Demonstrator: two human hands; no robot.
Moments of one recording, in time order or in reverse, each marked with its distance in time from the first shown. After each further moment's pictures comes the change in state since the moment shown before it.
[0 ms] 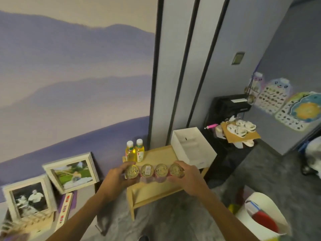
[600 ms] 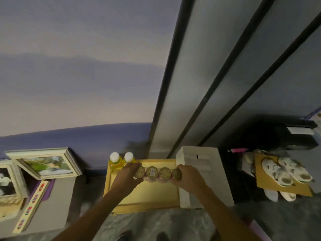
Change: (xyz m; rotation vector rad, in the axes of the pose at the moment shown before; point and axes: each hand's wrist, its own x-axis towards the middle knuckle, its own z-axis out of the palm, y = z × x) left_hand 0.256 -0.092 0.130 0.155 0.095 -0.346; right_hand 0.323 0.078 -0.020 -0.481 -0.358 -0.154
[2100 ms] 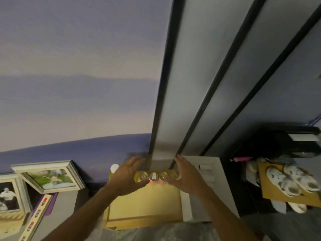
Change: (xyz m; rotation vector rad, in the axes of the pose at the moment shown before) left_hand 0.027 0.030 -0.053 0.261 -0.044 0.196; right_hand 0.022 -0.009 -0.029 0.125 0.086 -0.112
